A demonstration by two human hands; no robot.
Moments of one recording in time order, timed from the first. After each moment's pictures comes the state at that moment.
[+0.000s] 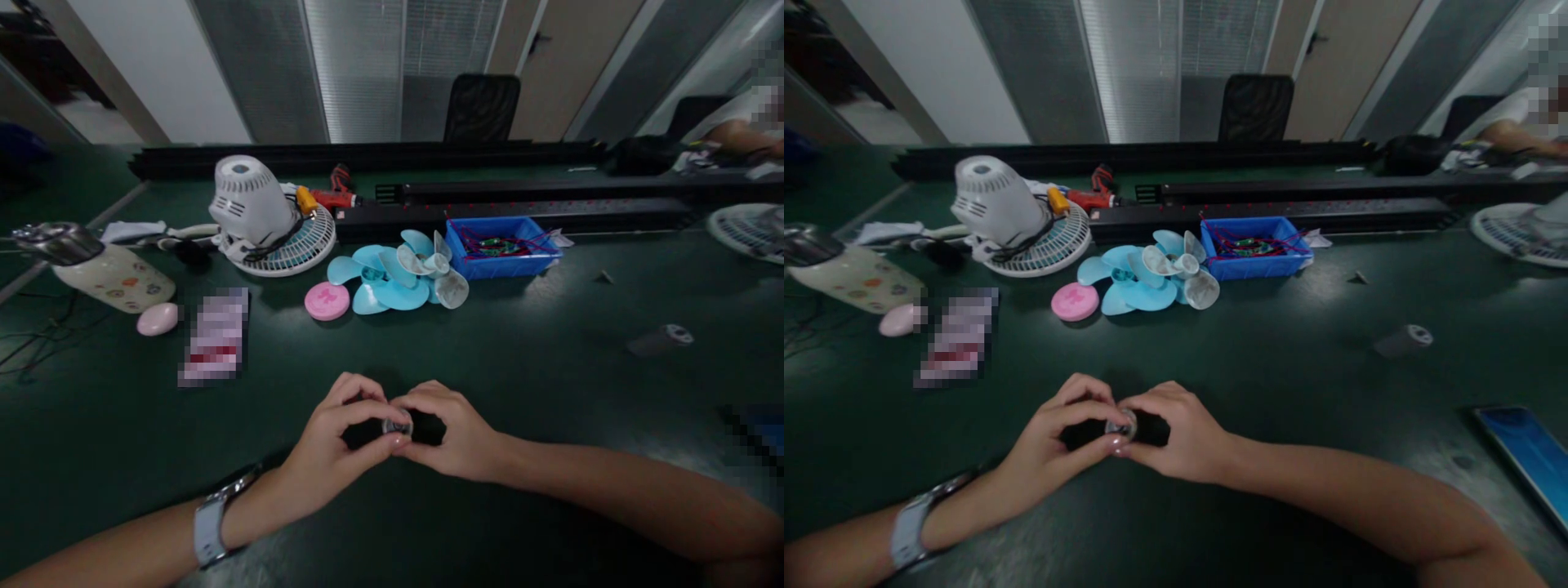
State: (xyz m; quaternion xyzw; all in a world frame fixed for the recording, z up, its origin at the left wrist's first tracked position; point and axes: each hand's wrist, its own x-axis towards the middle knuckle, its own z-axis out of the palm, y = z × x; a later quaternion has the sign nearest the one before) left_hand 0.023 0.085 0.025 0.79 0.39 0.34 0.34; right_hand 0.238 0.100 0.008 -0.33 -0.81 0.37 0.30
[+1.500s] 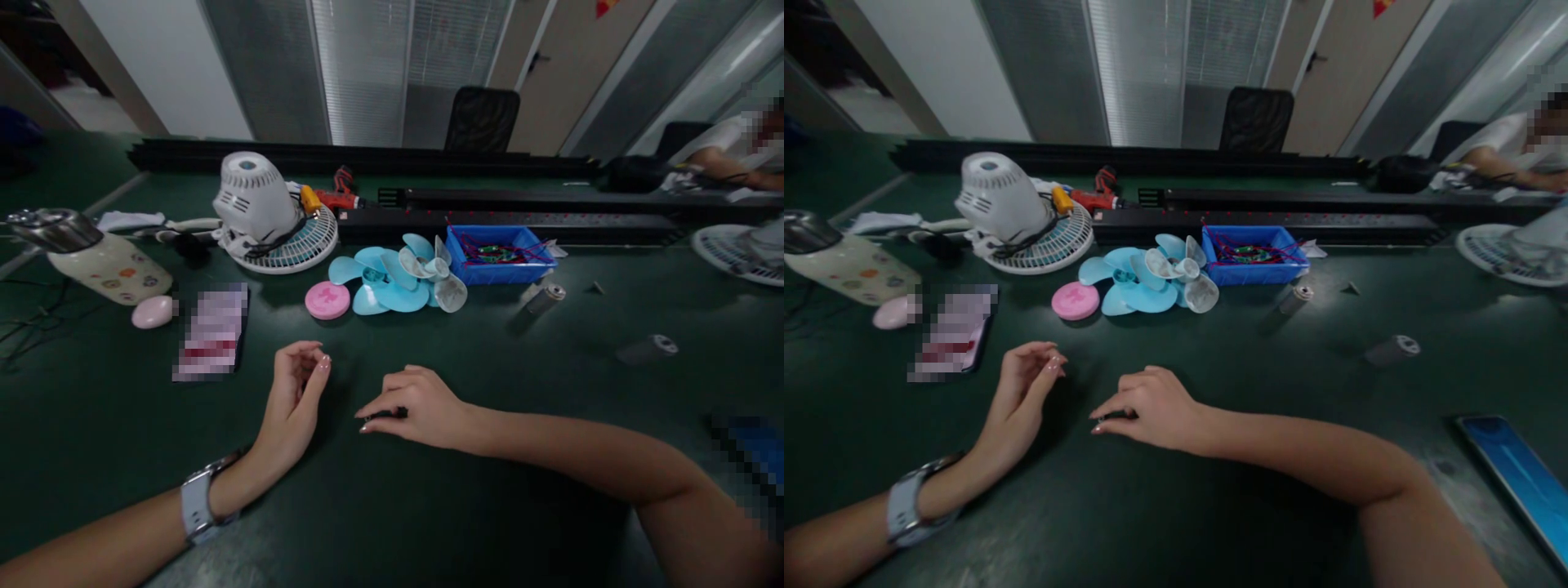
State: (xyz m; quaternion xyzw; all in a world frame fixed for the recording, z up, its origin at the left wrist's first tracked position) left_hand -0.002 0.105 -0.008 0.54 0.54 0.54 0.35; right_hand 0.212 0.131 0.010 -0.27 -0.92 0.24 0.15
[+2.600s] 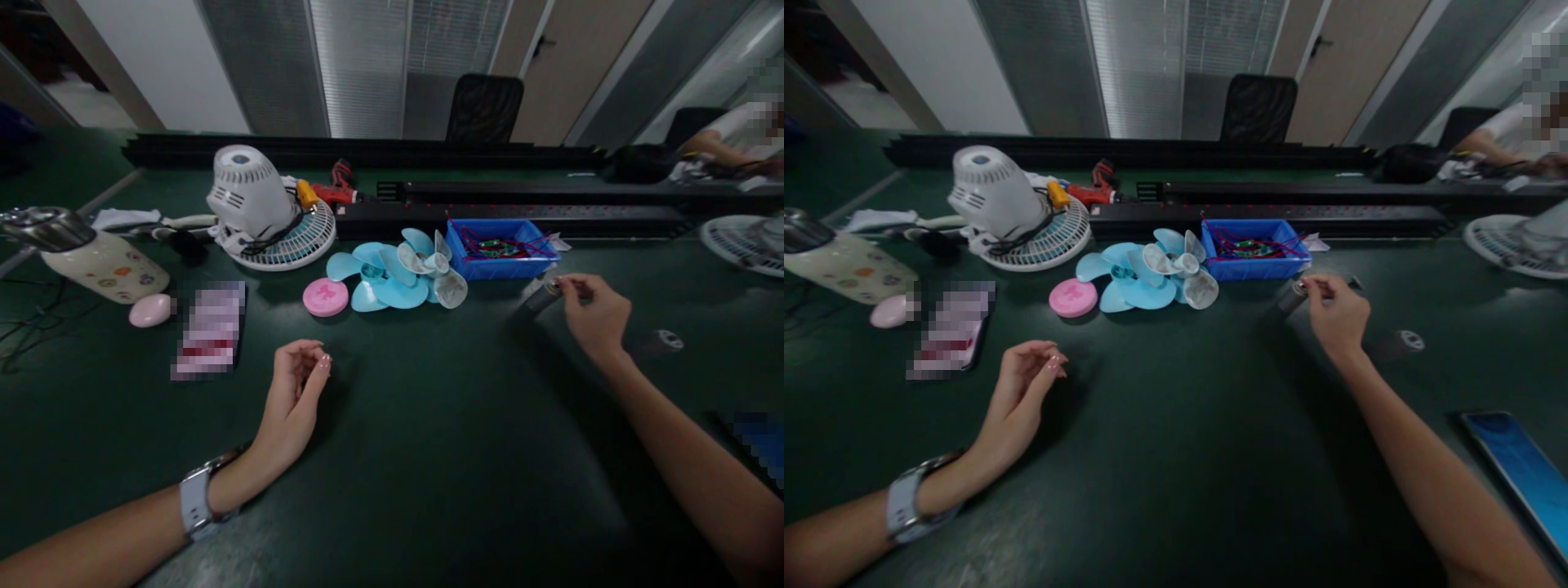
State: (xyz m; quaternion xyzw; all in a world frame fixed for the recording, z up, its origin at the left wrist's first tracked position) left_hand -0.001 0.105 -0.006 0.54 0.54 0.53 0.37; right_hand 0.436 0.217 0.012 -0.68 -0.61 -0.08 0.40
